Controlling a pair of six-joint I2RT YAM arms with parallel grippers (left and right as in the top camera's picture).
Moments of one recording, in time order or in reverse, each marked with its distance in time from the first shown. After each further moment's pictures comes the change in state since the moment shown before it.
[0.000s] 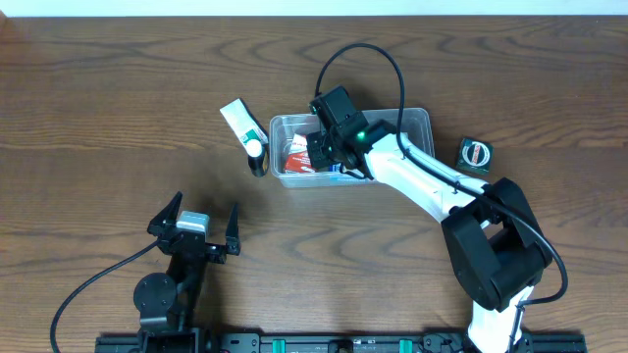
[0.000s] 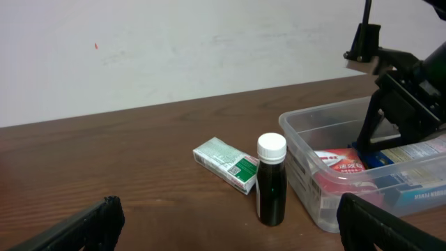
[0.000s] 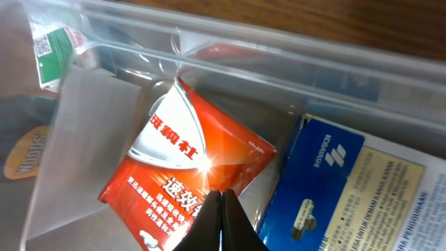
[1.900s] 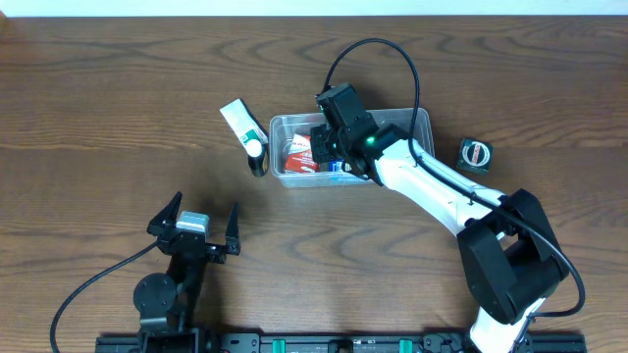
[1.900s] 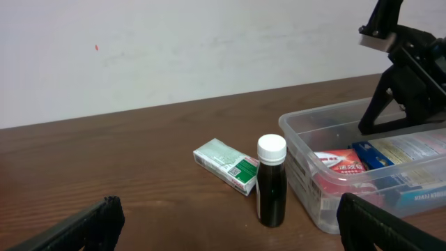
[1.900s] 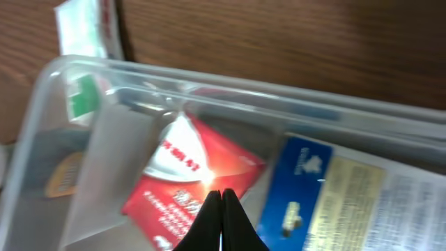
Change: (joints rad) left arm 0.000 -0.005 0.000 0.000 0.000 0.000; right arm -0.006 -0.080 -0.074 0.099 0.039 0.061
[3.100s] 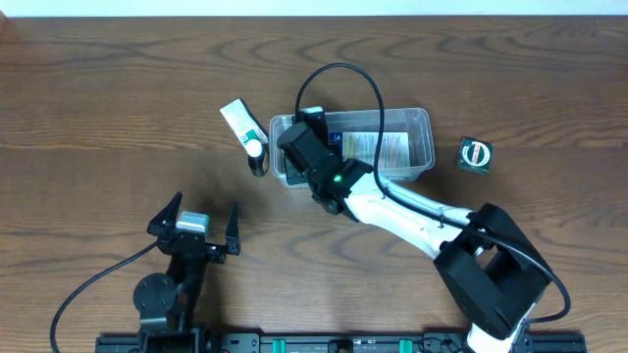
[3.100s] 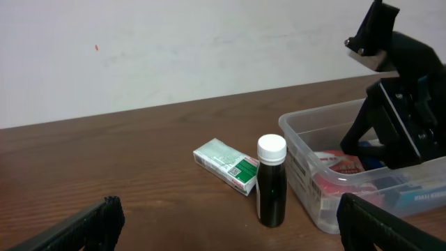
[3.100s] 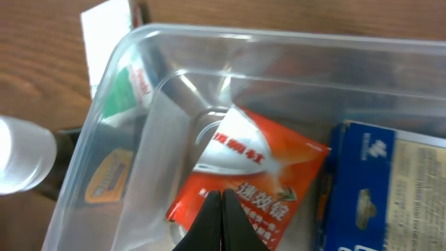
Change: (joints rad) left arm 0.000 0.000 0.000 0.000 0.000 0.000; right arm 0.188 0.000 -0.089 0.170 0.254 0.115
